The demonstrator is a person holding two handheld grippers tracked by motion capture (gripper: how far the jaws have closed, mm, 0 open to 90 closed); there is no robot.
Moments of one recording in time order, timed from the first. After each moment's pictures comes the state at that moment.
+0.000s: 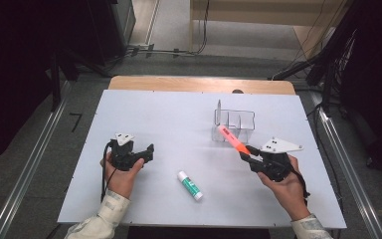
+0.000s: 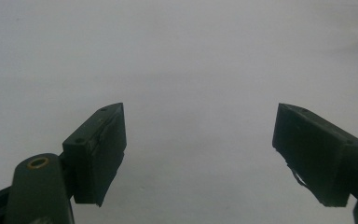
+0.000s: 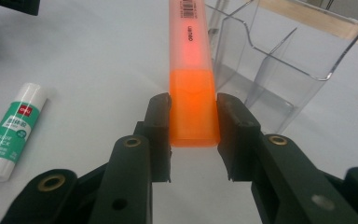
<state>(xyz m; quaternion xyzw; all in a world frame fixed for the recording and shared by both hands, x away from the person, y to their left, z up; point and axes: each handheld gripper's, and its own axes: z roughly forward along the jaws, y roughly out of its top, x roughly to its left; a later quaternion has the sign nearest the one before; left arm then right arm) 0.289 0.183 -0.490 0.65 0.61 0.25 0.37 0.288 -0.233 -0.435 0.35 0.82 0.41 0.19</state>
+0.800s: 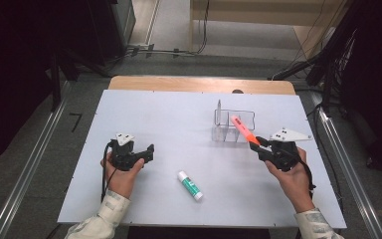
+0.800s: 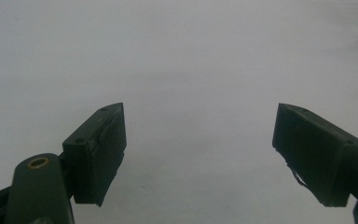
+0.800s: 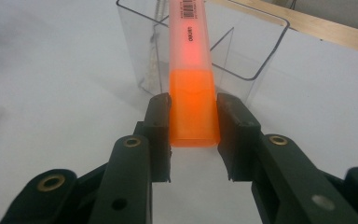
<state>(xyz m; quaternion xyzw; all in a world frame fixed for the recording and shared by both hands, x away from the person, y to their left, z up) 0.290 0.183 -0.490 0.65 0.61 0.25 0.37 0.314 -0.252 -0.431 0.40 0.80 0.40 0.21</state>
